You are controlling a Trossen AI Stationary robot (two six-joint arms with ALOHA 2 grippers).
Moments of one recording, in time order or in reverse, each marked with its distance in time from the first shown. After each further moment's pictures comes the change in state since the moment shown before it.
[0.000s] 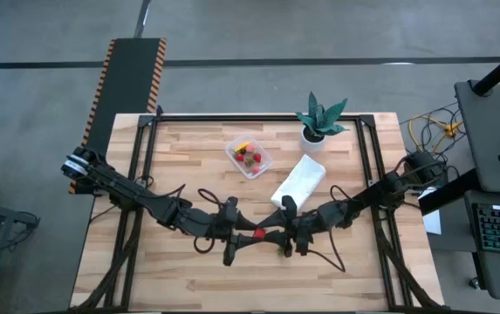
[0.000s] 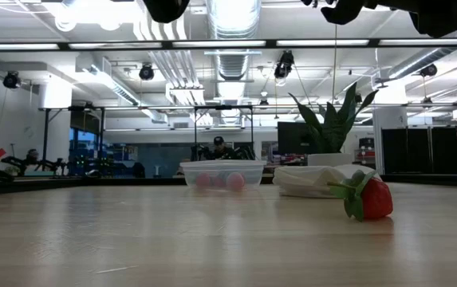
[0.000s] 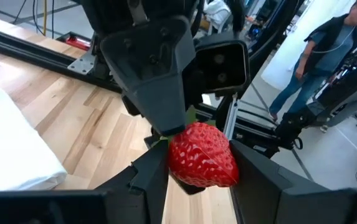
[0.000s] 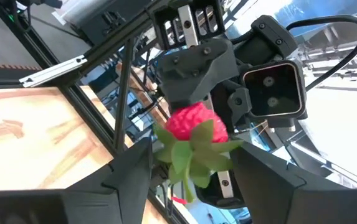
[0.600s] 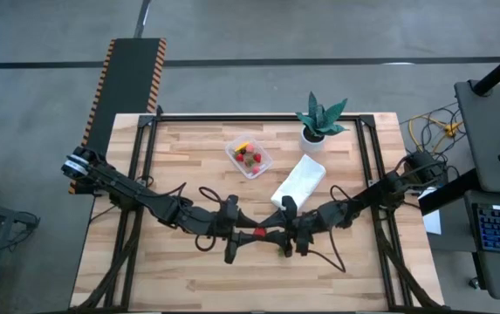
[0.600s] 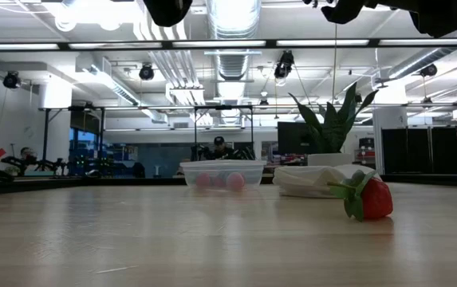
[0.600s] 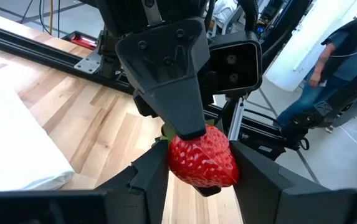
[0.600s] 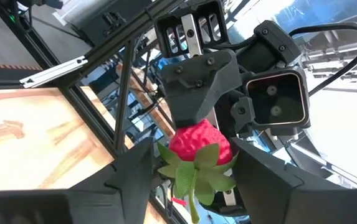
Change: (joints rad) left arm 0.017 0.000 0.000 -0.011 0.000 0.000; right arm 0.002 0.000 0.000 -0.001 -0.003 -0.003
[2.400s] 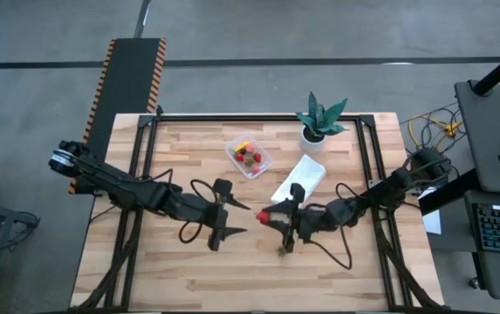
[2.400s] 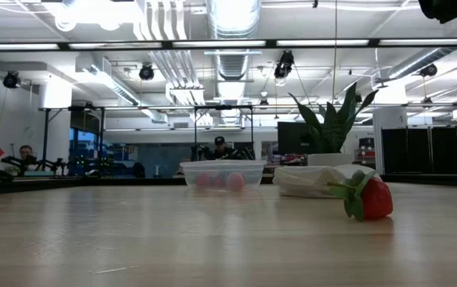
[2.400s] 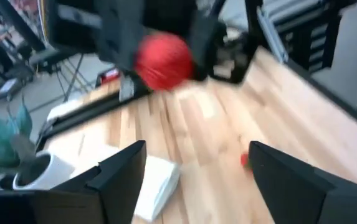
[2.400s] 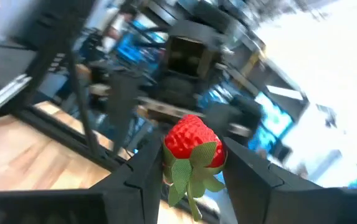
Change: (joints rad) left arm 0.042 -0.166 -0.001 -0.319 0.042 0.738; right arm 0.016 -0.084 0.000 -0.007 0.222 0.237
